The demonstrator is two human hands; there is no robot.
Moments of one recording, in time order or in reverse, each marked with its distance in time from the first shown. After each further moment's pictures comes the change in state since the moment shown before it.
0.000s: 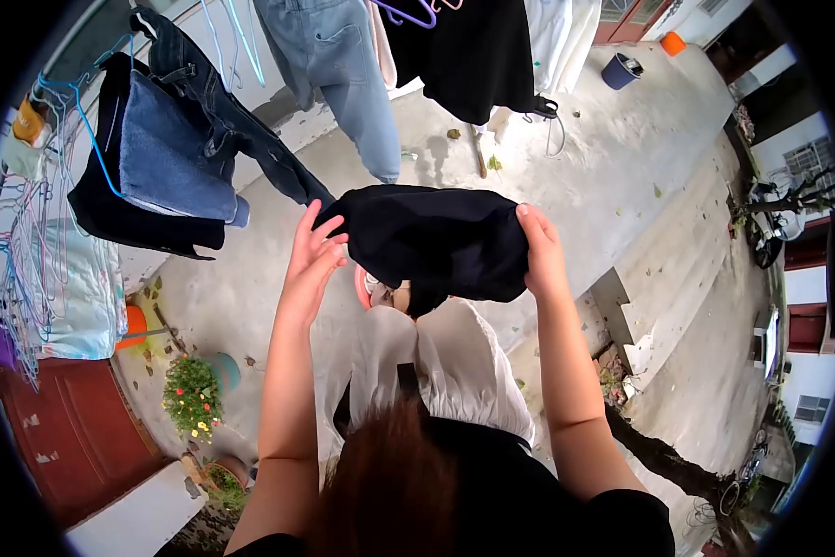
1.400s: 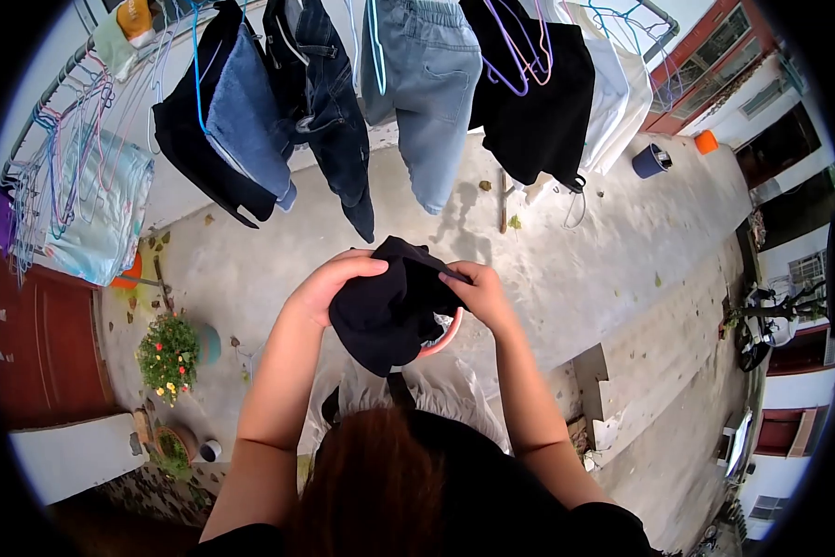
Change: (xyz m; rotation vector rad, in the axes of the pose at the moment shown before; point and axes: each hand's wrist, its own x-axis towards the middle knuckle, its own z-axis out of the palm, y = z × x) left_hand -0.043 0.069 0.001 -0.445 -0.331 -0.326; right_hand -0.008 0.026 0.084 -0.767 -0.442 -0.026
